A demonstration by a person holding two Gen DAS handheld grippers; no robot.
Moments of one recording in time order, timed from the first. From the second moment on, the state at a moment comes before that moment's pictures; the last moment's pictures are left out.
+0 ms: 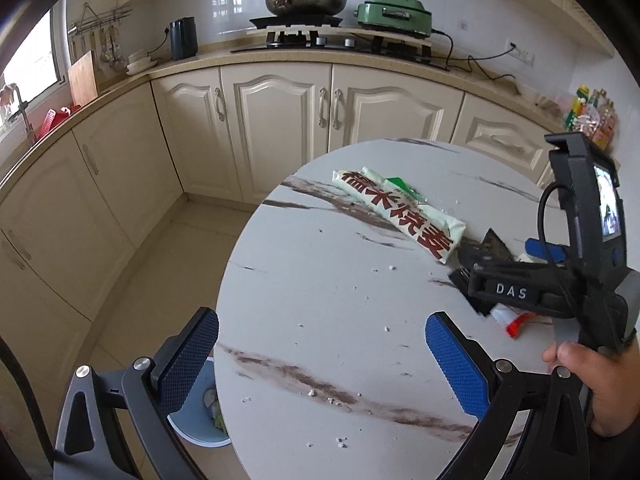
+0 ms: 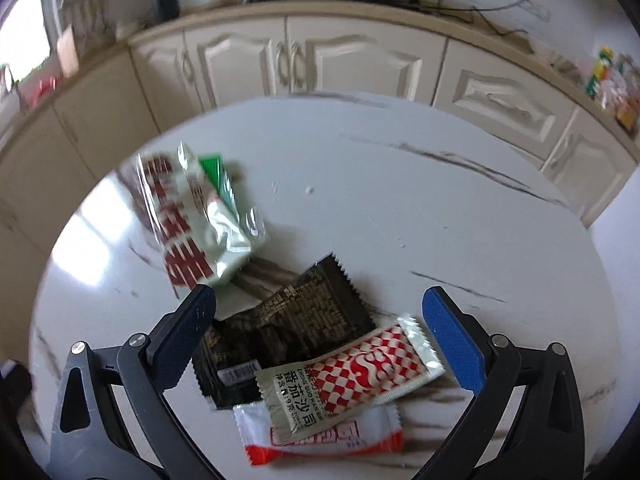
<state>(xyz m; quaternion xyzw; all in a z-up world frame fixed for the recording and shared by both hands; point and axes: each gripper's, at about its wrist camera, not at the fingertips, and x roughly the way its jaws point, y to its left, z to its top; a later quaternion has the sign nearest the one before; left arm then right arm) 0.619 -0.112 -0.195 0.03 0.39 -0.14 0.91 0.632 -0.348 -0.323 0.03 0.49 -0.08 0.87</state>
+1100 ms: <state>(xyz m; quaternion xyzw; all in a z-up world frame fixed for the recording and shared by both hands) 0.592 -0.164 -0.202 0.07 0.41 -0.19 0.89 0.535 -0.438 -0.322 0.05 0.47 -0.10 0.88</state>
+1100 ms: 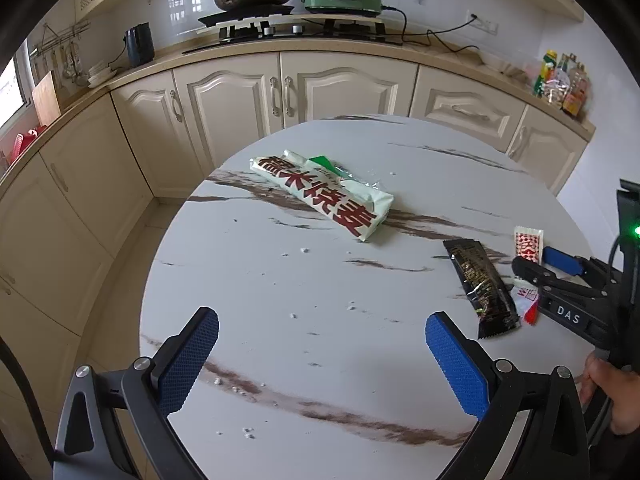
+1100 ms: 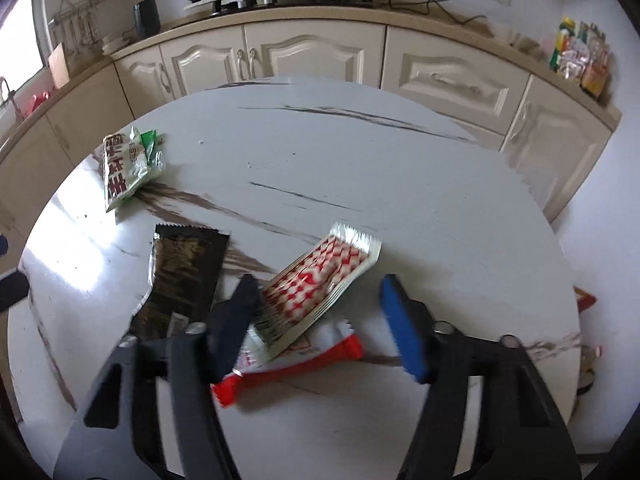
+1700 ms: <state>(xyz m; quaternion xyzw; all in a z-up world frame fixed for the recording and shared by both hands) 0.613 -0.285 -0.231 0.11 0.46 -0.23 0.85 0.500 -0.477 -0.315 0.07 0.45 -0.06 0.89</state>
